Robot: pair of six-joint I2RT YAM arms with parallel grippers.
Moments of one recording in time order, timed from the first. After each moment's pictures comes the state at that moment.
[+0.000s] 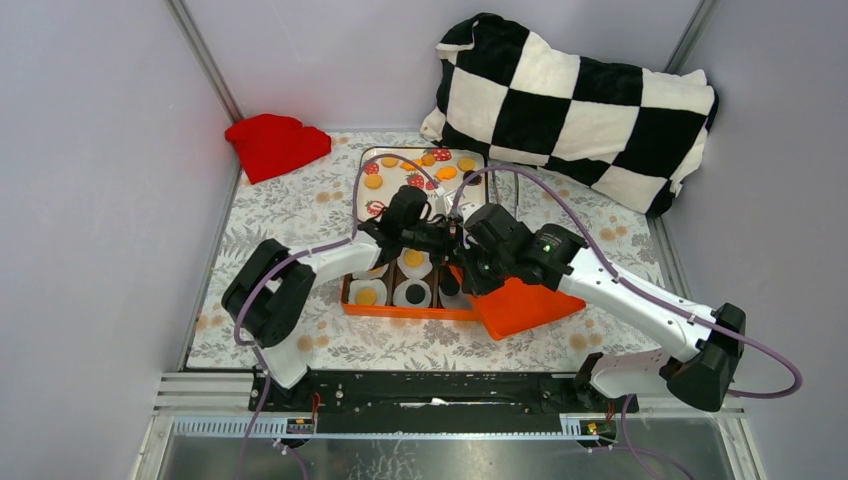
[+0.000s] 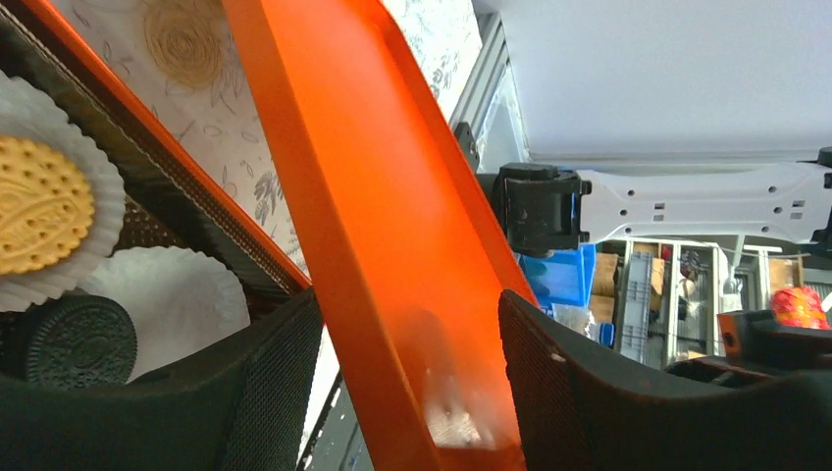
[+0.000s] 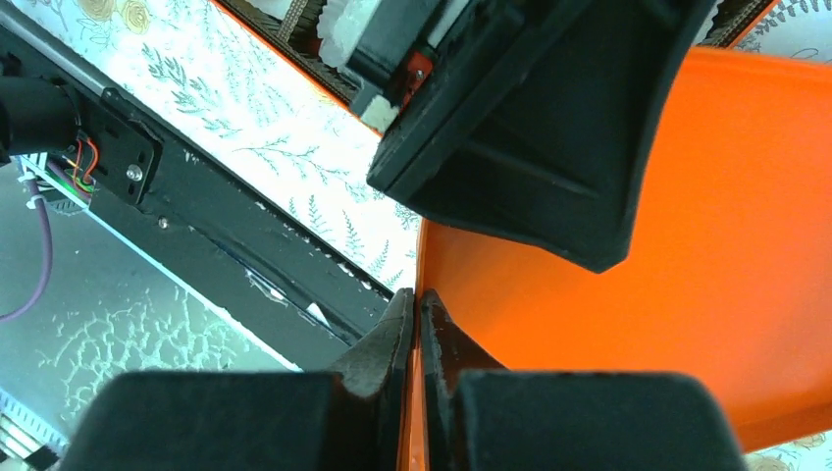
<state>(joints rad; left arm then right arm) -0.65 1.72 1.03 0.18 0.86 -0.80 0.92 1.29 1.22 -0.89 -0.04 0.41</state>
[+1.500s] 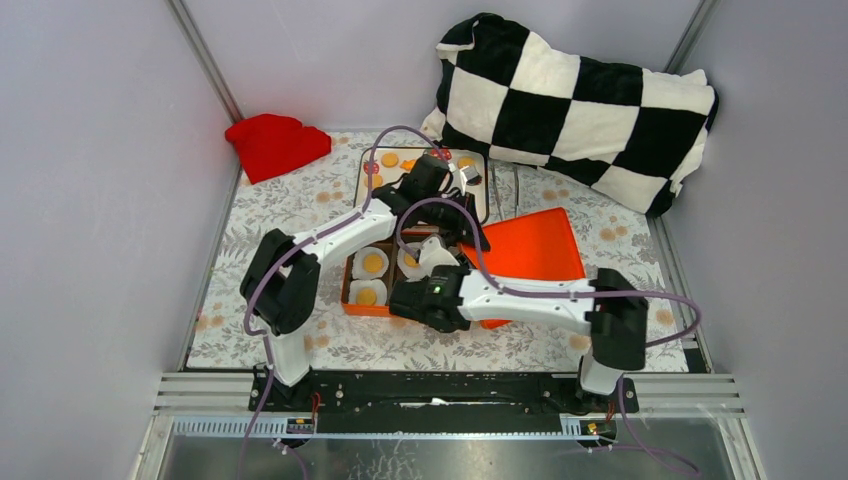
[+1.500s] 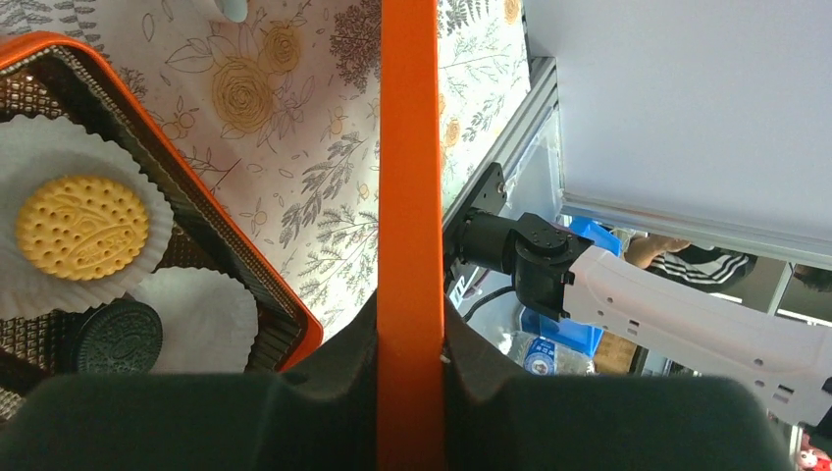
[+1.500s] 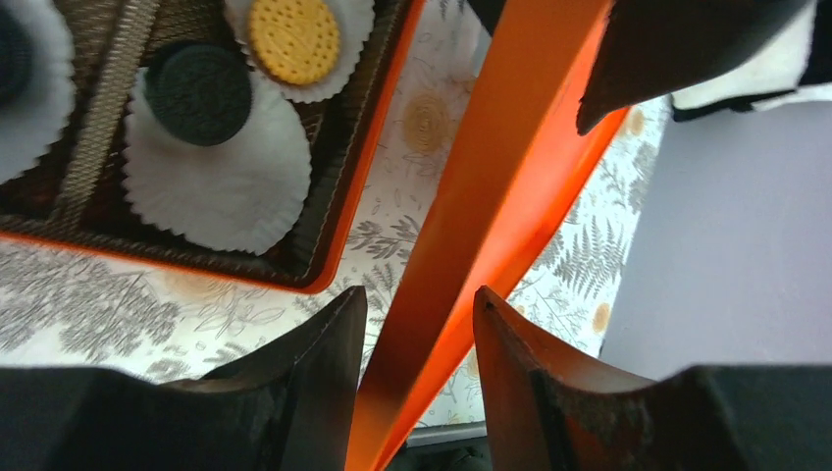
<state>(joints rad) -0.66 1.84 1.43 -0.30 0.73 -0.73 1.29 1.70 1.39 -1.27 0.85 0.68</state>
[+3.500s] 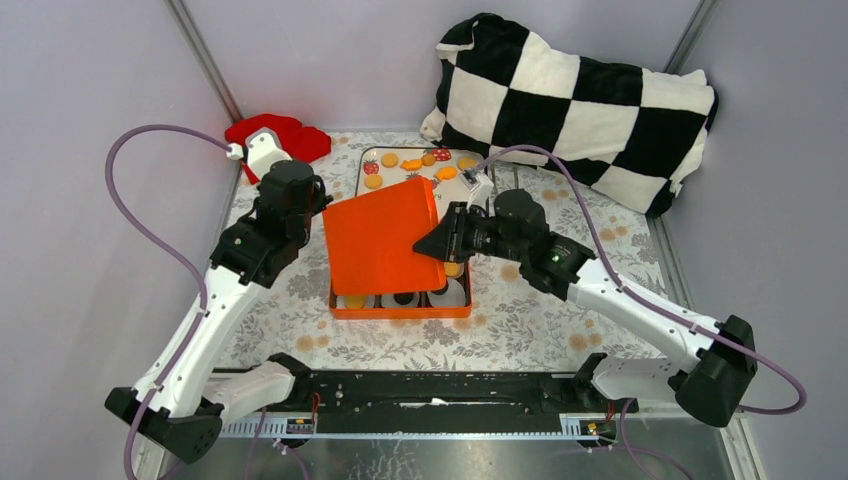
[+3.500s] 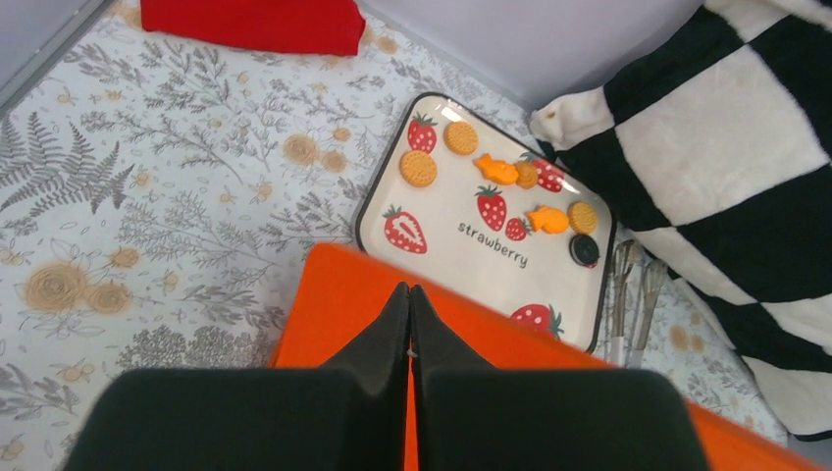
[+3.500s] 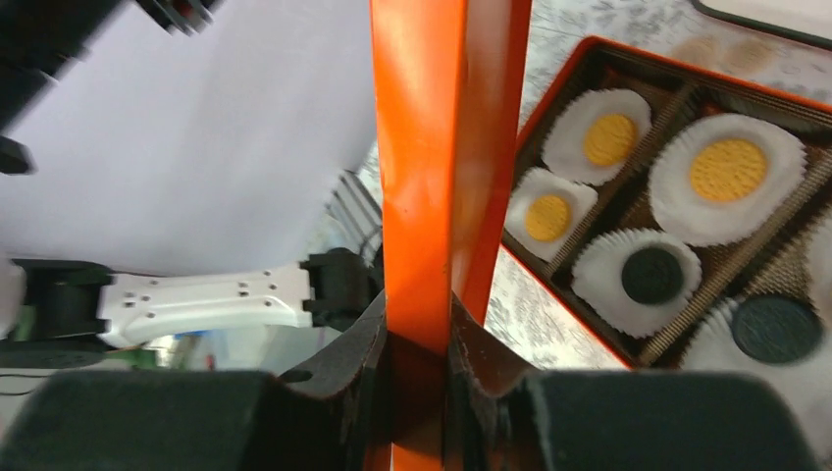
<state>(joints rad) -0.46 1.06 1.29 -0.67 -0.59 -0.69 0.86 1.21 1.07 -0.19 -0.26 0.73</state>
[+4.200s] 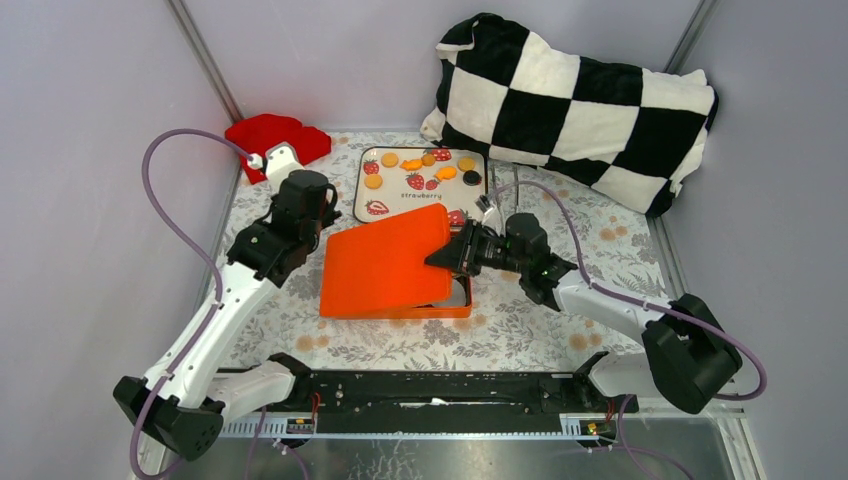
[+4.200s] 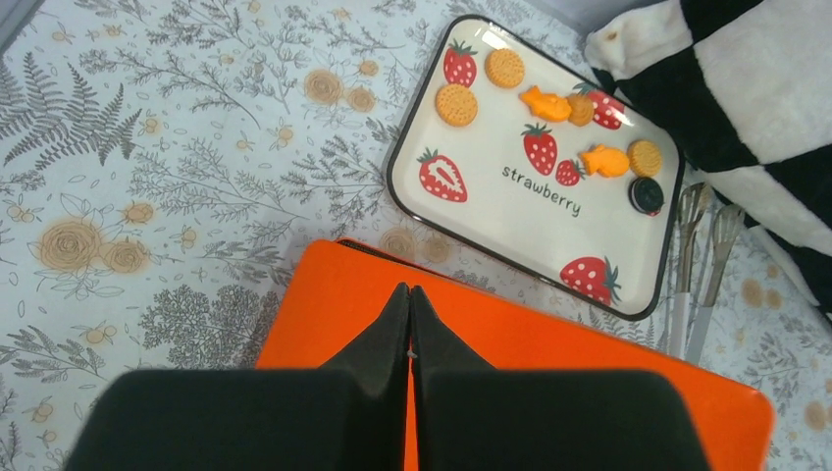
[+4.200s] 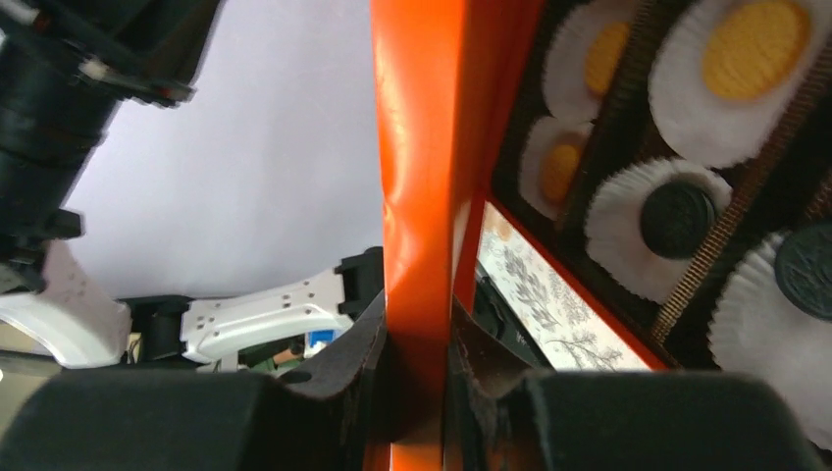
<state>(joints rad) -0.46 1.06 1.18 -0.69 -0.55 -0.69 0.66 1.30 0.67 0.42 -0.54 1.12</state>
